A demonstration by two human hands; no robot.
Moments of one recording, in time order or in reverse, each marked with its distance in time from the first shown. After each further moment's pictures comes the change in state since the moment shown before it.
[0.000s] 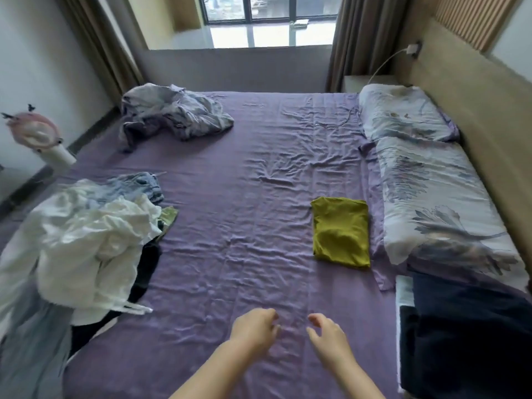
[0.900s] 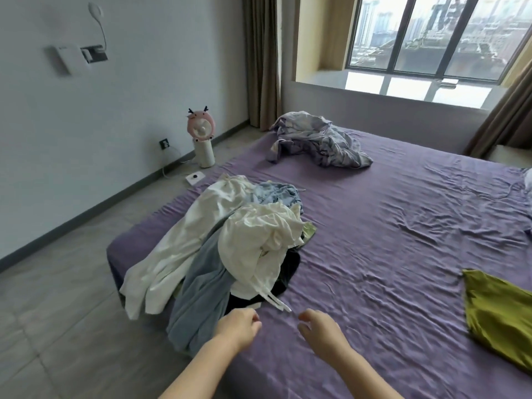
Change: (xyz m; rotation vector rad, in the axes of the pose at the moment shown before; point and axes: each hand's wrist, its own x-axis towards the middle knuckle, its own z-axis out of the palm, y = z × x) left_hand -0.190 -0.366 -0.075 -0.313 0.259 -0.405; right_hand -0.054 -0.343 0.188 -0.363 -0.168 -0.505
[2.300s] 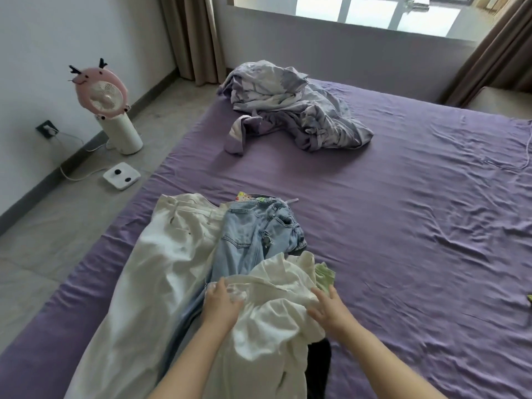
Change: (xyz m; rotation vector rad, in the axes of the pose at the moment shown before) left_hand 0.484 -0.048 -0.129 -0.307 -0.041 -0.099; right_hand 0.435 0.011 -0.051 0.158 -0.138 0.373
